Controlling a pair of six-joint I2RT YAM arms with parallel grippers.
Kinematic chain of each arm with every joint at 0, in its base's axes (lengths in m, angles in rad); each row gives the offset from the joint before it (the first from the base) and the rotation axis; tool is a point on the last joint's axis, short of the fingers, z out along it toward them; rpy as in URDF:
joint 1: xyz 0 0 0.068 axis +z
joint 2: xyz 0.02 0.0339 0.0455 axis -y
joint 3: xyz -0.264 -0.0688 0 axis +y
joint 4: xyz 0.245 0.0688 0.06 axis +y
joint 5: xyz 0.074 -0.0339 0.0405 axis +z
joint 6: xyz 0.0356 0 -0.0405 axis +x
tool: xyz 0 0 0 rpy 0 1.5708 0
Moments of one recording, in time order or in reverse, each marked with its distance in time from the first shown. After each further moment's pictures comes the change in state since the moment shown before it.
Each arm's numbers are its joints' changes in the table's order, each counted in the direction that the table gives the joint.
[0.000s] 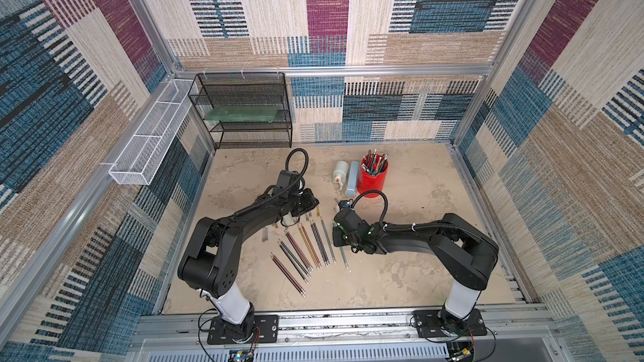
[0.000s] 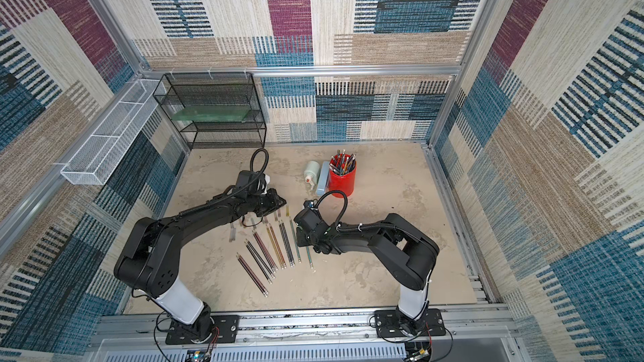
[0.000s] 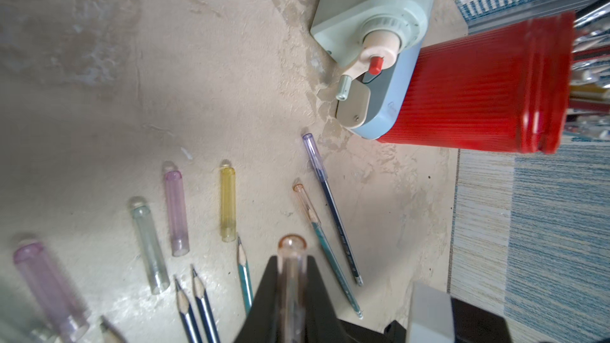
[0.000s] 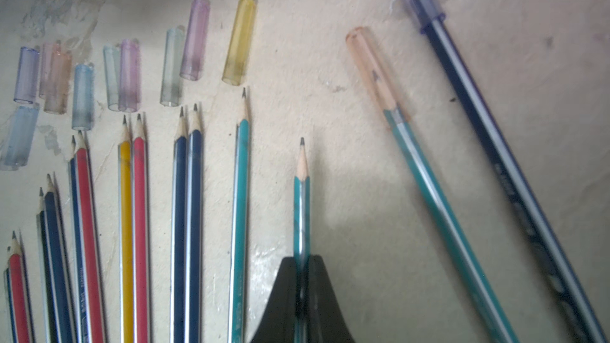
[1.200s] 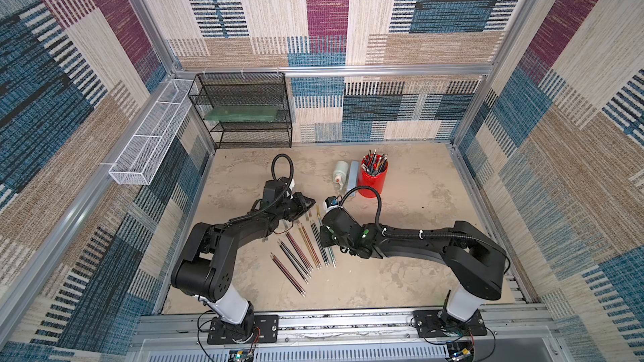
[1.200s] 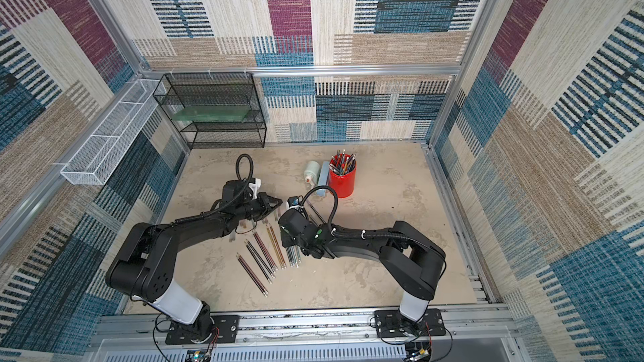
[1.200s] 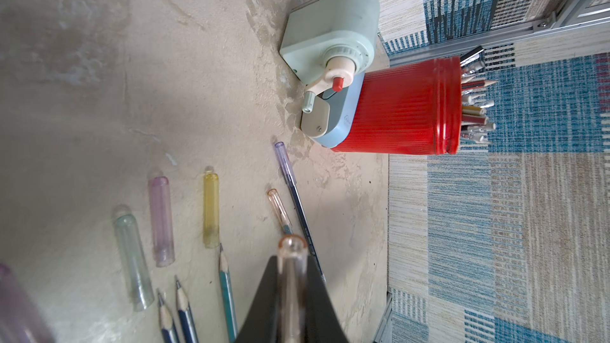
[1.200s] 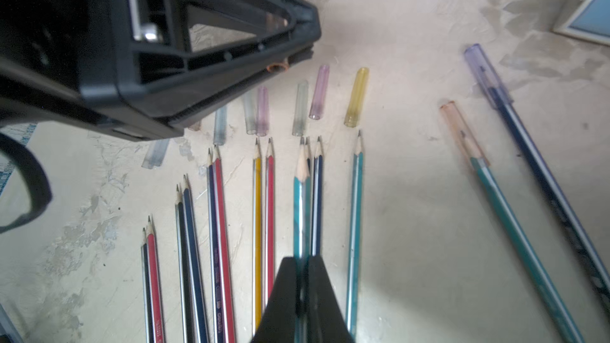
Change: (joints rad) left arm 0.097 0.068 0.258 -0.436 -0.183 -0.147; right arm 0.108 0.096 -0.081 0.056 -0.098 0.004
